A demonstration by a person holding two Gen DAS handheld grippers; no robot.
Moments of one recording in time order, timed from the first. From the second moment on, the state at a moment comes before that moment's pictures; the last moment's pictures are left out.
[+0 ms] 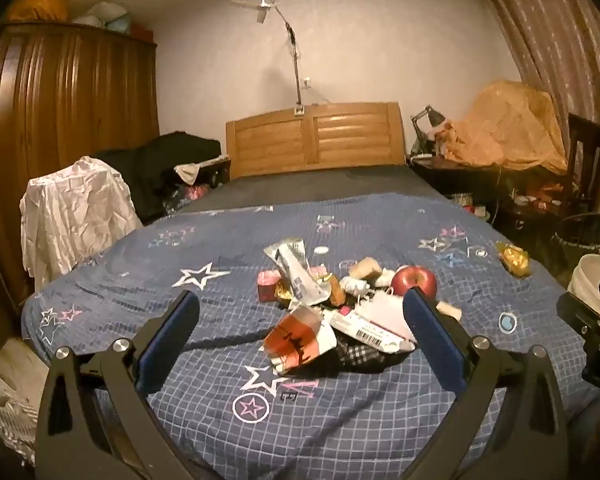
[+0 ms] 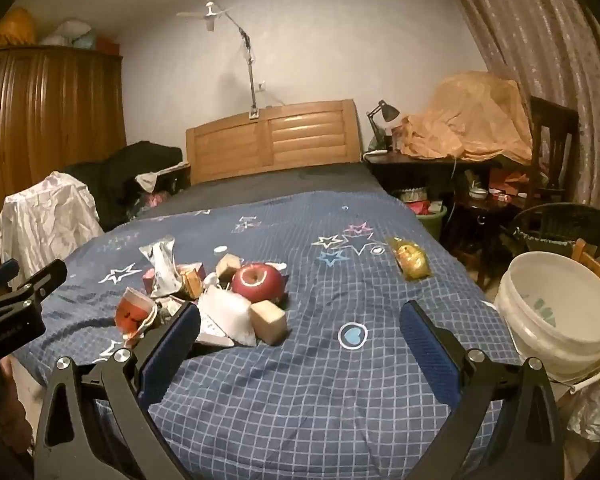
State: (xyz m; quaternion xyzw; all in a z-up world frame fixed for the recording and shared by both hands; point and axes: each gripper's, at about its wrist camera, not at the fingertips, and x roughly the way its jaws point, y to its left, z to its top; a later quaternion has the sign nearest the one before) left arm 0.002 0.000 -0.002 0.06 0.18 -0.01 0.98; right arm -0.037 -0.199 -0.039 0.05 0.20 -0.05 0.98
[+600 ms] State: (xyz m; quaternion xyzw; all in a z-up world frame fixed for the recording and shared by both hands) left arm 0.043 -0.002 -0.030 0.08 0.28 -0.01 0.96; right arm 0.010 -0.196 -0.062 0.04 0.24 -0.06 0.97
